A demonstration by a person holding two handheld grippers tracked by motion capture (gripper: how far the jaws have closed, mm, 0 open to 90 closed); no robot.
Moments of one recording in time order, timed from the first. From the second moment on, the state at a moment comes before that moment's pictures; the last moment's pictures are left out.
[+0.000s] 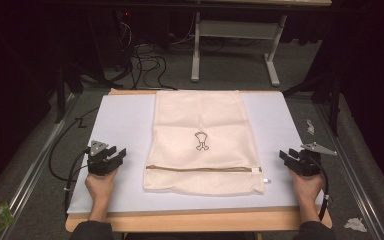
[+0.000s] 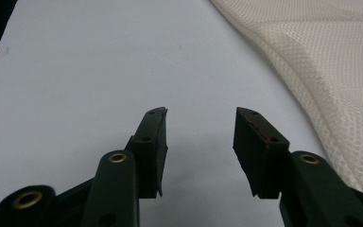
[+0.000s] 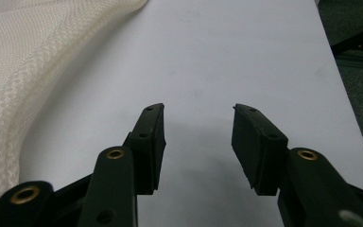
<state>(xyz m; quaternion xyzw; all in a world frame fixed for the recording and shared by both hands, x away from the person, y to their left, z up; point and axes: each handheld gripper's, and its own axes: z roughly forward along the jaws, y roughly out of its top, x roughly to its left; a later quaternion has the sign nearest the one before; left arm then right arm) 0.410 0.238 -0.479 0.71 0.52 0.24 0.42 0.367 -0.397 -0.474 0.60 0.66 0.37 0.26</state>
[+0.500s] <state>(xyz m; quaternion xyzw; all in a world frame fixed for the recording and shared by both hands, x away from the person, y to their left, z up) 0.411 0.232 -0.484 0.71 0.52 0.25 0.40 0.370 -0.384 -0.477 0.58 0.69 0.31 0.29</state>
